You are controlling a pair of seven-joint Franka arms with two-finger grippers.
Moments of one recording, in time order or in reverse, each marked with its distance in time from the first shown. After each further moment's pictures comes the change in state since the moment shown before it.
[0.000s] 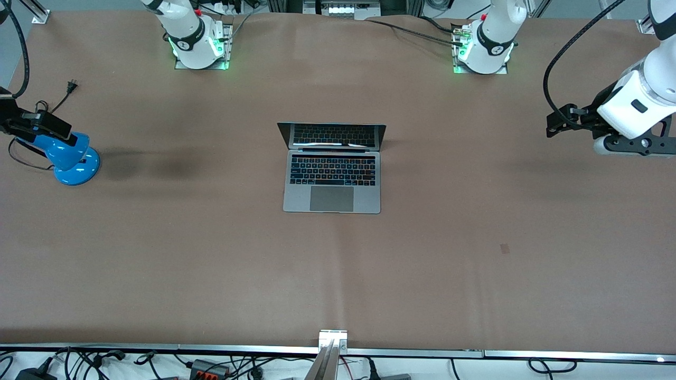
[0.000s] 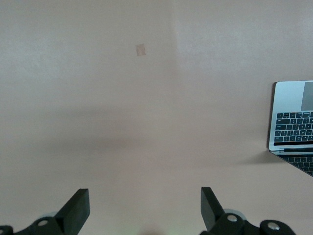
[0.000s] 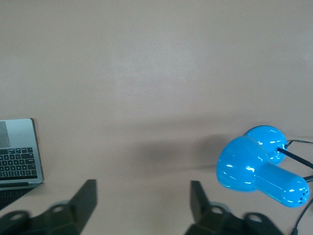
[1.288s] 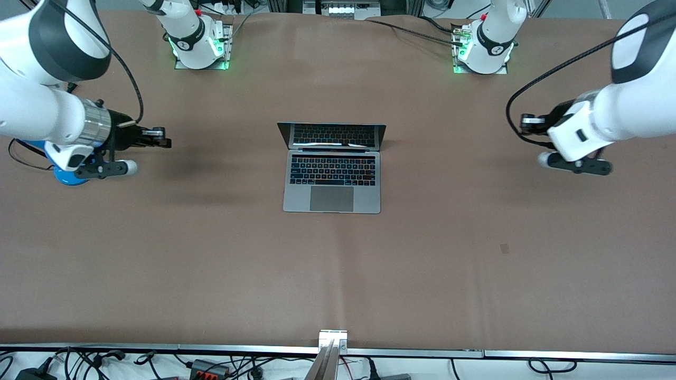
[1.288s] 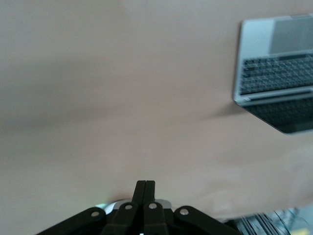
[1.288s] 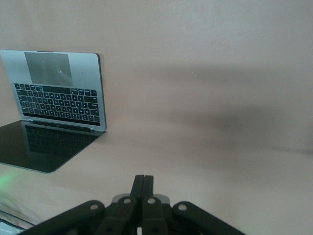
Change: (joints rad) left arm -0.012 0.113 -0.044 -0.010 -0.187 -0.148 0.025; right arm 0.160 0.078 0.031 -0.173 0.243 0.013 0.027
